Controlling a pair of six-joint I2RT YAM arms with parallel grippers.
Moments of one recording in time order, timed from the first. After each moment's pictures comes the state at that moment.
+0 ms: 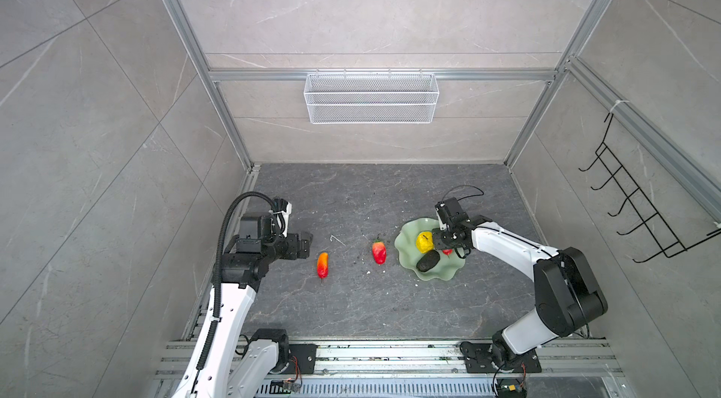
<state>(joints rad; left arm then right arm) -0.08 0.87 0.92 -0.82 0.19 -0.01 0.39 1.59 0.98 -0.55 0.16 0.21</state>
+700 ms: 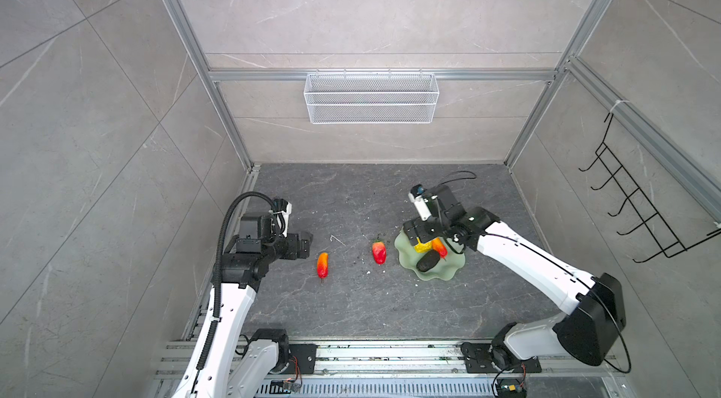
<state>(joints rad) -0.08 0.87 0.92 -0.82 0.19 -0.01 0.69 1.49 1.26 -0.69 0.10 0.08</state>
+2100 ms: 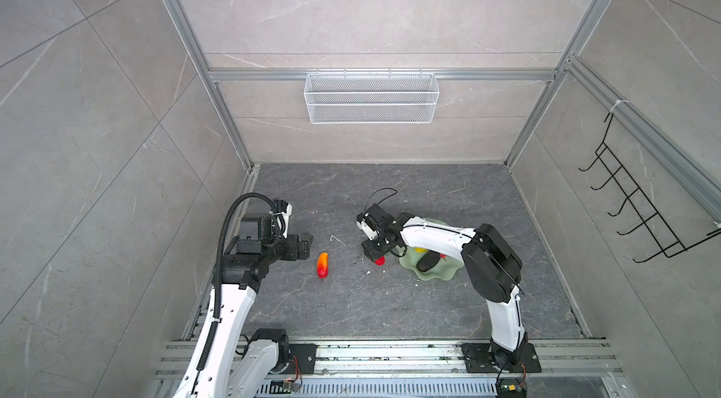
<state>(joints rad) -0.08 0.86 0.91 -0.82 0.19 -0.01 0.82 2.03 1.47 -0.60 -0.05 0.16</state>
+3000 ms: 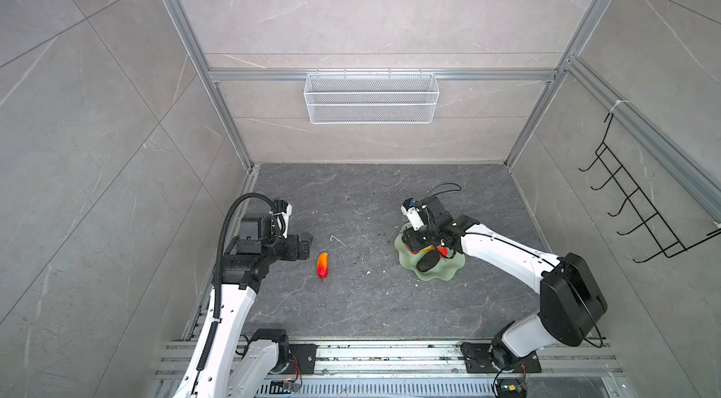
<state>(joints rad) -0.08 0.86 0.91 -0.82 0.19 -0.01 0.60 1.57 1.08 -0.48 -0.05 0.11</state>
